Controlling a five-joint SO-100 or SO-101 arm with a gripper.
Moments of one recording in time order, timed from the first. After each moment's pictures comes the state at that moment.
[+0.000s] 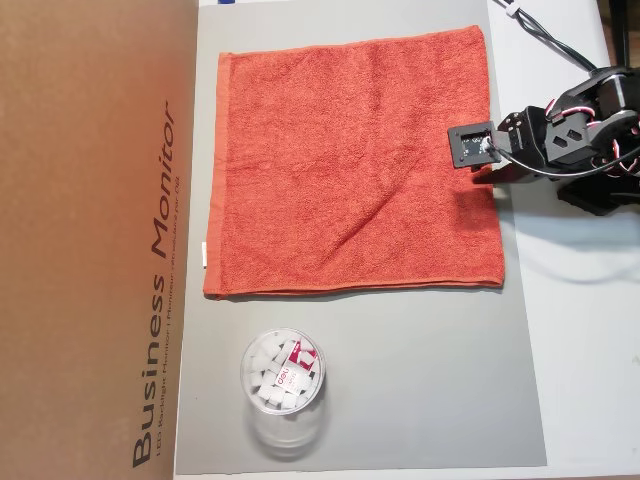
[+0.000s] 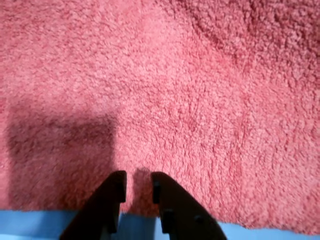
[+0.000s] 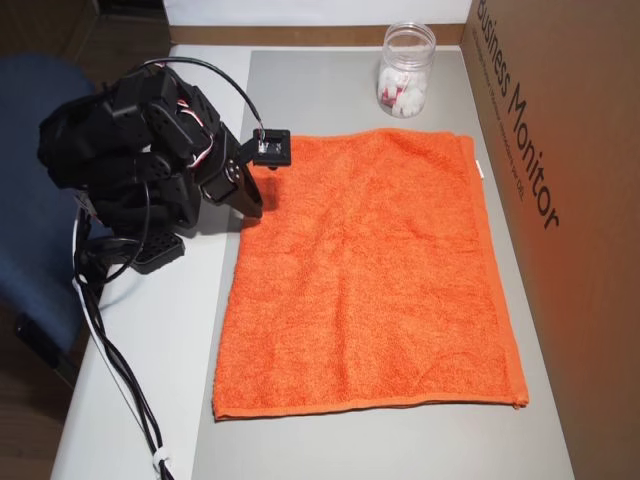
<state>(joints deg) -1.3 187.1 170.7 75.3 83.1</state>
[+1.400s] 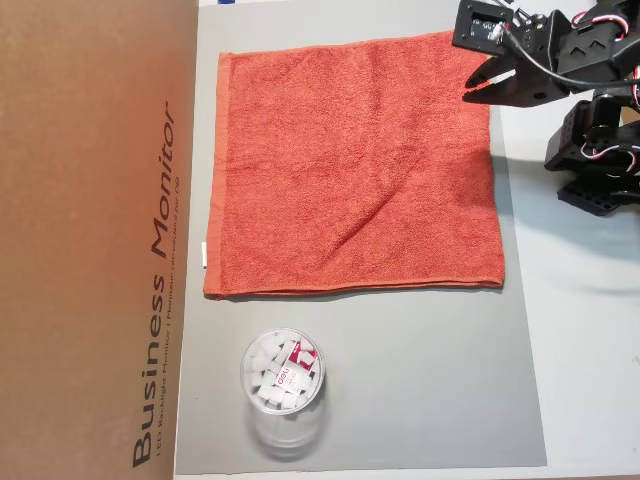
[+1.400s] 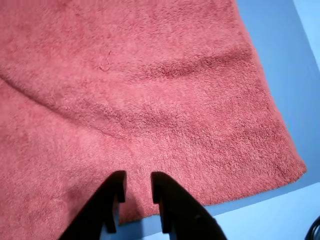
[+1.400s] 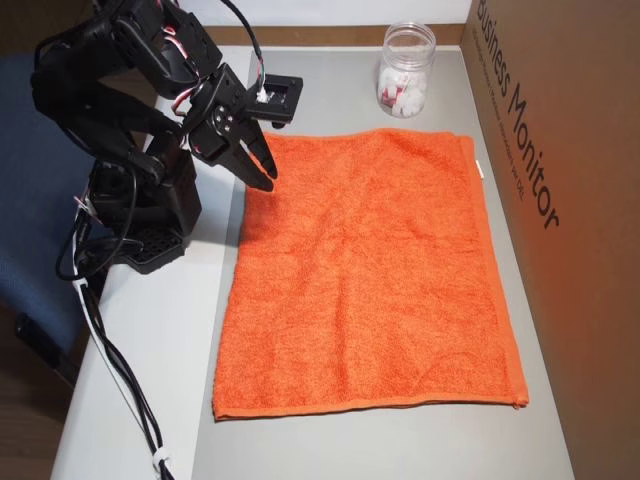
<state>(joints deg) 18.0 158.5 131.7 75.3 84.4</state>
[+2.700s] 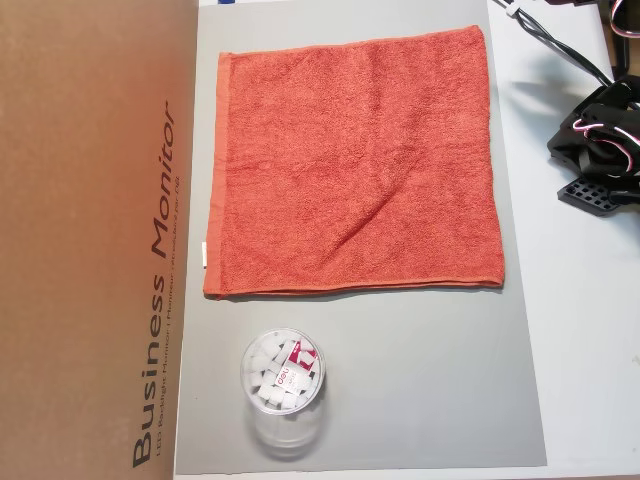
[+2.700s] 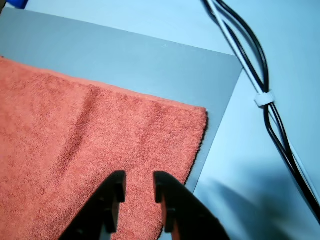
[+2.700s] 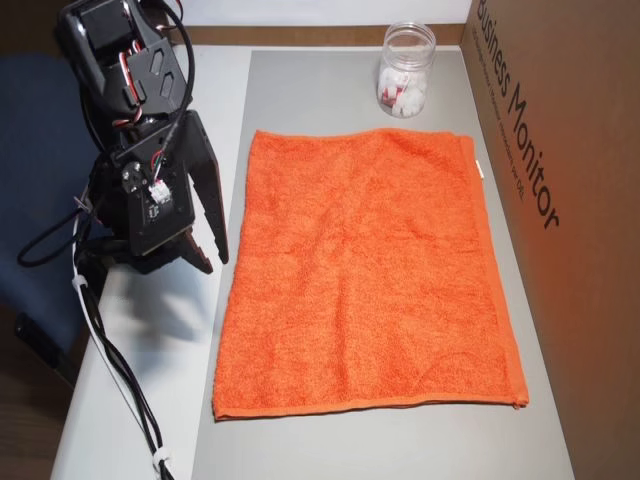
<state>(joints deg) 53.0 145.2 118.7 75.3 109.0</state>
